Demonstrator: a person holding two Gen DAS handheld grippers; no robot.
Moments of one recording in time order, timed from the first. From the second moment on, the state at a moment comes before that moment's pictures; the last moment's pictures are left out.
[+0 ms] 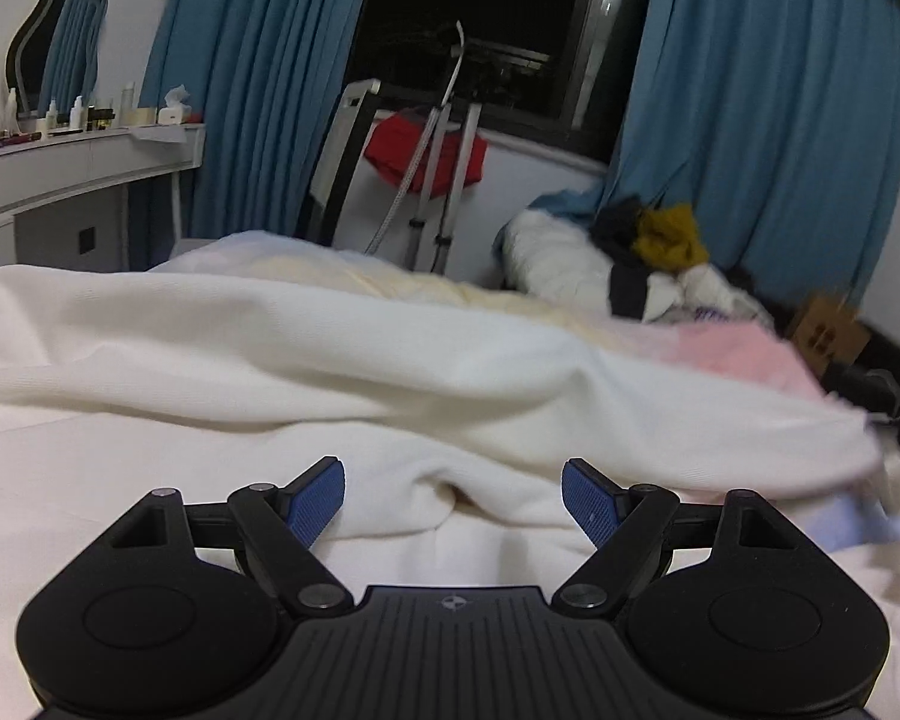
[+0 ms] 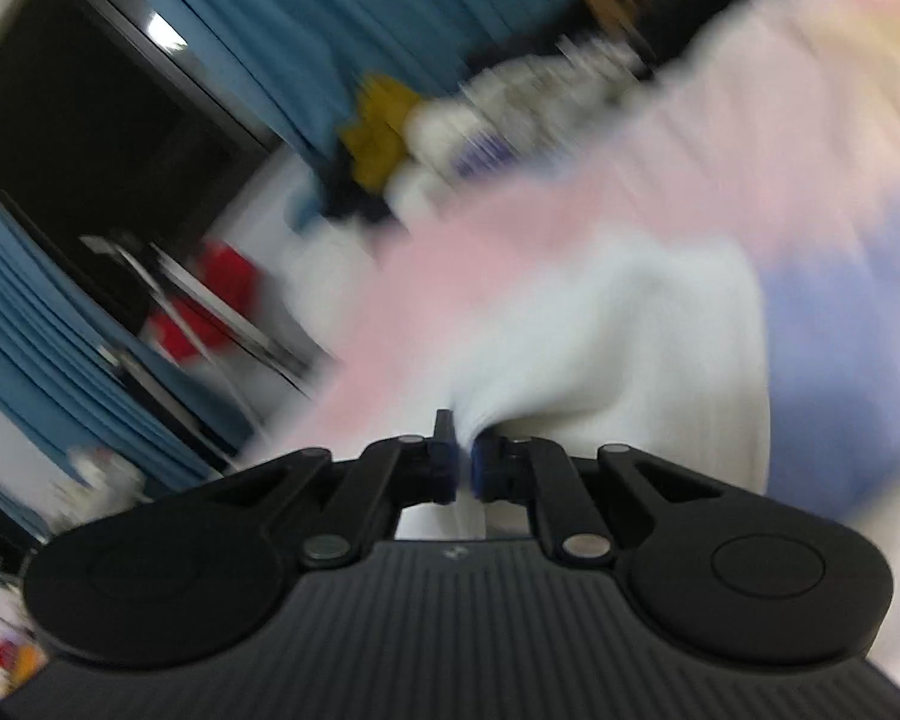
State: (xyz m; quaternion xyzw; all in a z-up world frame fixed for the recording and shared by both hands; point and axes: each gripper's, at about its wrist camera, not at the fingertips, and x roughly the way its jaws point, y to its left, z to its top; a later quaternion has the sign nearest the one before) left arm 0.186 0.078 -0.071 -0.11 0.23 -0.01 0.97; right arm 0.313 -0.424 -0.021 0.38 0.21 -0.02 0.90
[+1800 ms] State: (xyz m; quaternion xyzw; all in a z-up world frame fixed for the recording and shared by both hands) left arm -0.052 0.252 -0.002 -0.32 0.24 0.12 0.91; right arm 0.026 -0.512 -0.082 0.53 0.24 -0.23 0.78
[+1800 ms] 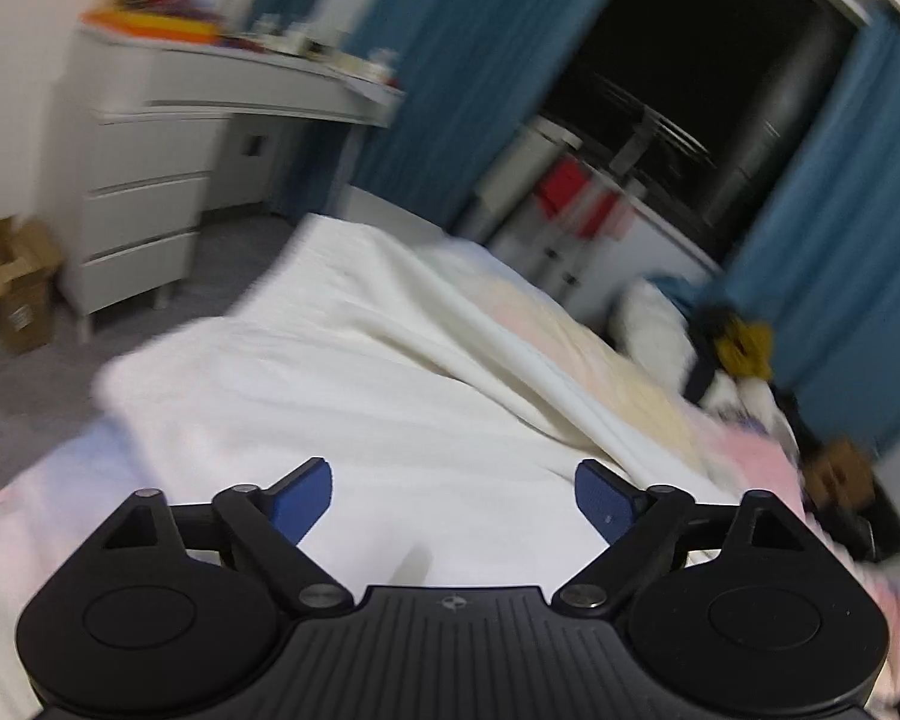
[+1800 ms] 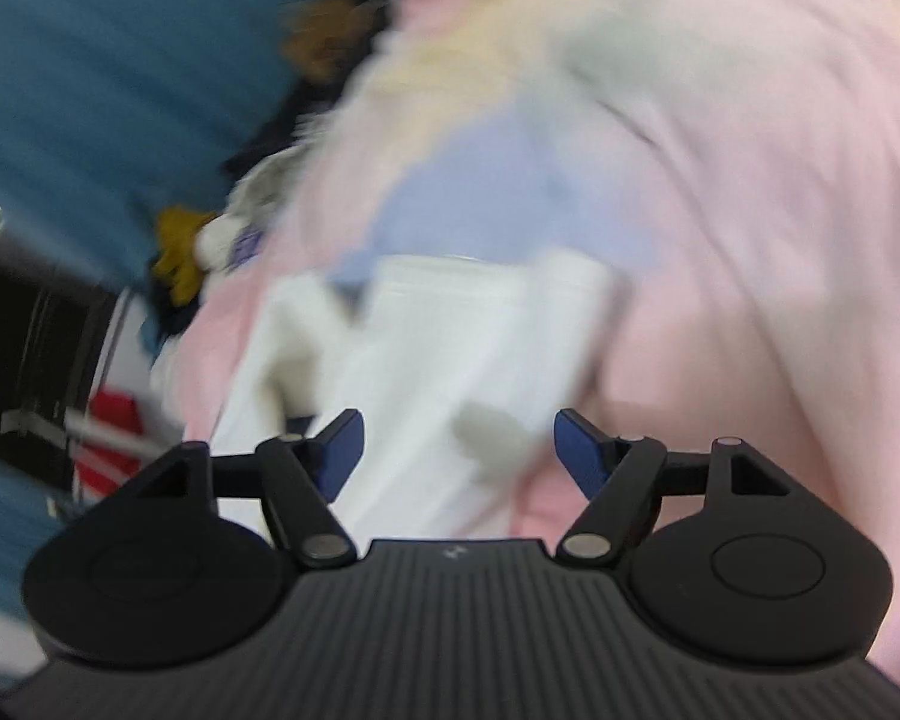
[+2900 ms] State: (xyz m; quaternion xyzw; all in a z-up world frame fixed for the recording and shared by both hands) left arm -0.060 0.339 -0.078 -0.56 0.21 0.16 0.79; right arm 0.066 -0.512 -0.076 0.48 0.14 -0.22 0.84
